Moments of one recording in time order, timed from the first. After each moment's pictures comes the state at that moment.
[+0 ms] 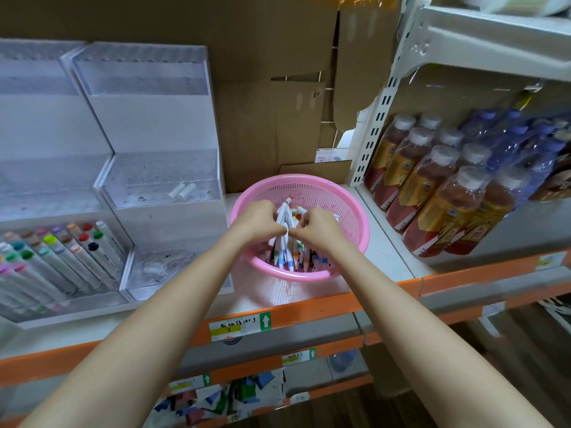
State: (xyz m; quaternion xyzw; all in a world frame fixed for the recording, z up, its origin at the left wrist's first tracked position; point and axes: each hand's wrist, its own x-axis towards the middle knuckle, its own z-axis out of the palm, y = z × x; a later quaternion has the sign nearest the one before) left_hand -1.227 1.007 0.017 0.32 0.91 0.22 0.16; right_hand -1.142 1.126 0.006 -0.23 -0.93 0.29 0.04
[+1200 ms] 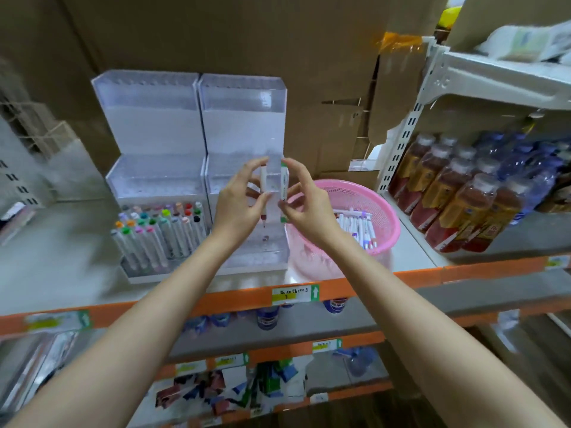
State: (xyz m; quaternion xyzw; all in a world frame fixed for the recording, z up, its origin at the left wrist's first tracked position) left_hand -1.194 0.853 0.065 0.35 0.76 0.52 -0.18; right_hand -1.126 0.993 0.073 0.00 -0.87 0.41 0.26
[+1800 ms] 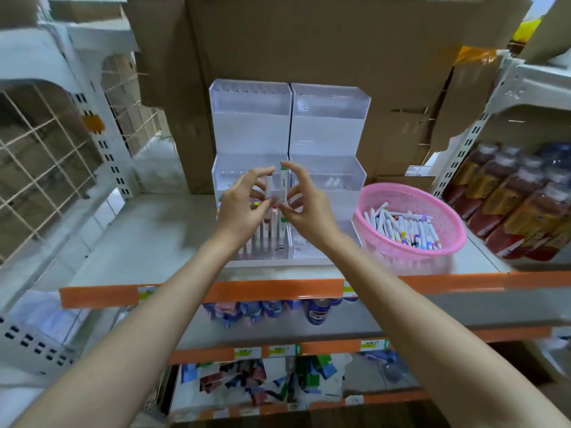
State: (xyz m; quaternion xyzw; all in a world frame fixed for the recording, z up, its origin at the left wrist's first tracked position) left_hand -1.214 0.708 0.069 0.34 0.76 0.52 -0.20; right_hand -1.161 0.850 0.077 0.04 -0.87 0.41 0.26
